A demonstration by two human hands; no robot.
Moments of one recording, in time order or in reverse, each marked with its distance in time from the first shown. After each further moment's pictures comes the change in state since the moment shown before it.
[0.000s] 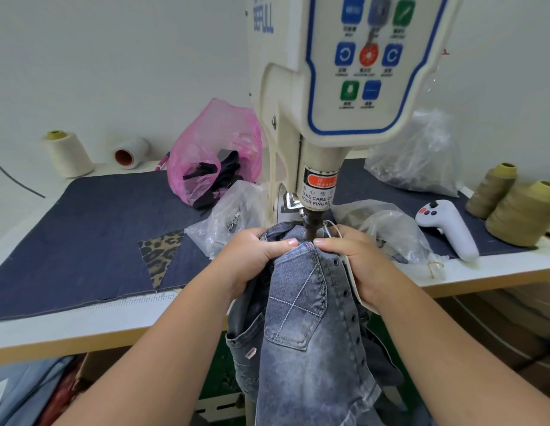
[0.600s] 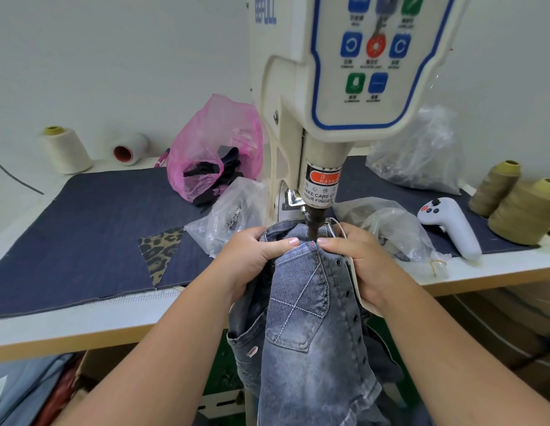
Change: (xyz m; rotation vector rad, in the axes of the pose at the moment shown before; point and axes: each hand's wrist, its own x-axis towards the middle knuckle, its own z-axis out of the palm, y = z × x) left_hand -0.002 -0.007 -0.001 -0.072 -0.010 0.022; right_hand -0.004 0.003 -0.003 0.053 -0.040 -0.023
